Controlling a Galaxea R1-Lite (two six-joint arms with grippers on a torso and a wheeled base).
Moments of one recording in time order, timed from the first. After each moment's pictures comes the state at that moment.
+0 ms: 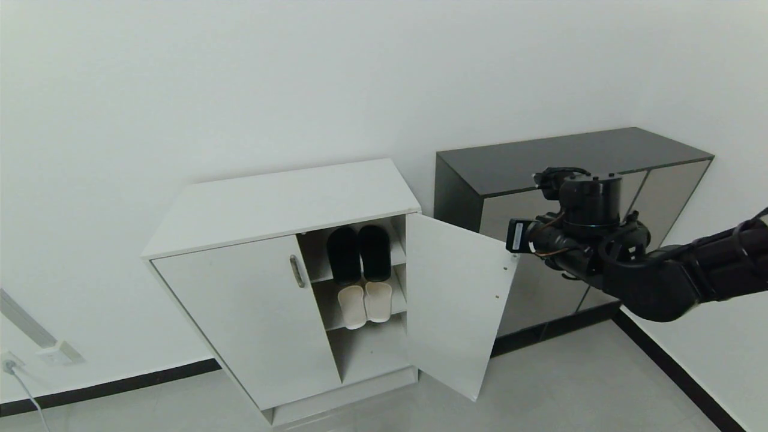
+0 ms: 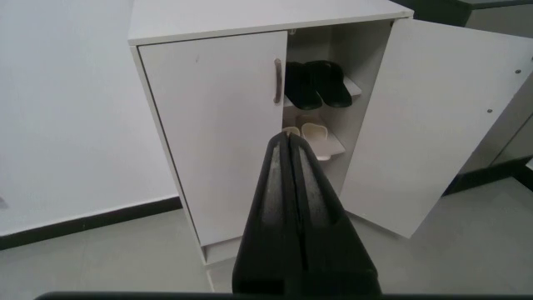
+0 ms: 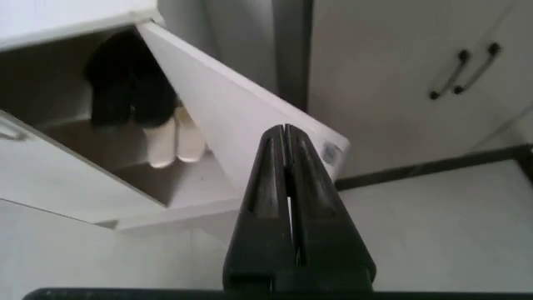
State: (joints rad) left arm 0.00 0.00 0.00 0.00 0.04 0.00; right arm 0.46 1.95 -1.11 -0.63 -0.27 0.20
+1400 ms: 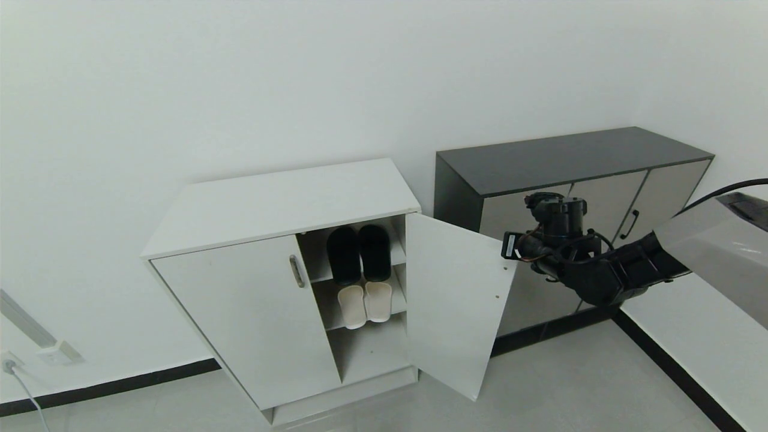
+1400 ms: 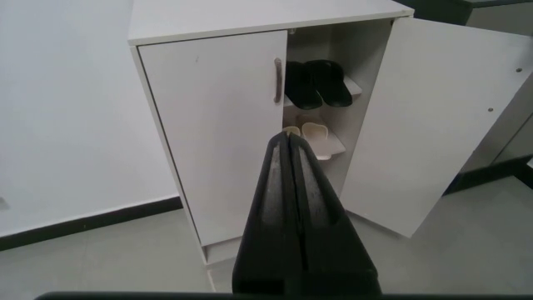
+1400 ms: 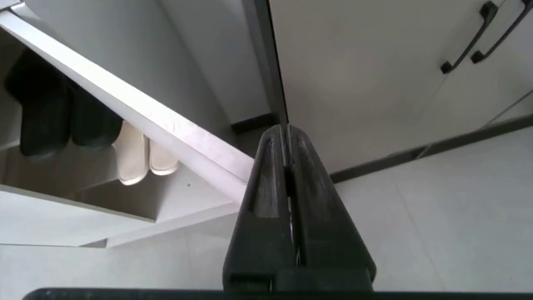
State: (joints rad) left arm 0.00 0.00 0.00 0.00 0.04 0.00; right arm 0.35 2.23 -1.31 -0.63 -0.21 0.25
